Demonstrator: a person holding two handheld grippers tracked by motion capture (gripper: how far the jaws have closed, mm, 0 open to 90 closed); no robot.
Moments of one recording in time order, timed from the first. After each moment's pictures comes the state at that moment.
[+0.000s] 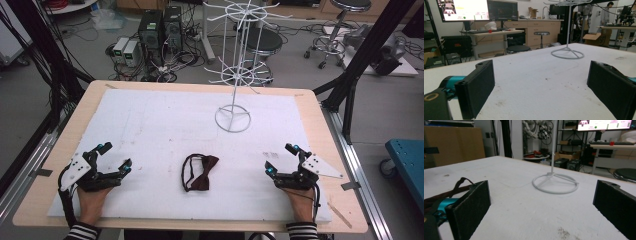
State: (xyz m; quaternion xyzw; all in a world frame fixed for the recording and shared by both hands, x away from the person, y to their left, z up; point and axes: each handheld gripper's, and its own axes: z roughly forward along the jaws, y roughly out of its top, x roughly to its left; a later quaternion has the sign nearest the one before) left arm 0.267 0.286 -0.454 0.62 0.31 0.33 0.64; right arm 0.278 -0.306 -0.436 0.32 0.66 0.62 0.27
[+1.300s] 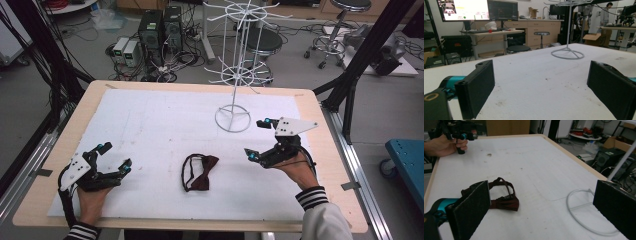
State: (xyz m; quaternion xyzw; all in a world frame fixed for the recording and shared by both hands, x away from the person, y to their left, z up) left arm 0.268 0.286 -0.454 0.62 0.31 0.33 0.64; right arm 0.334 -0.248 -0.347 0.16 0.81 0.54 0.17
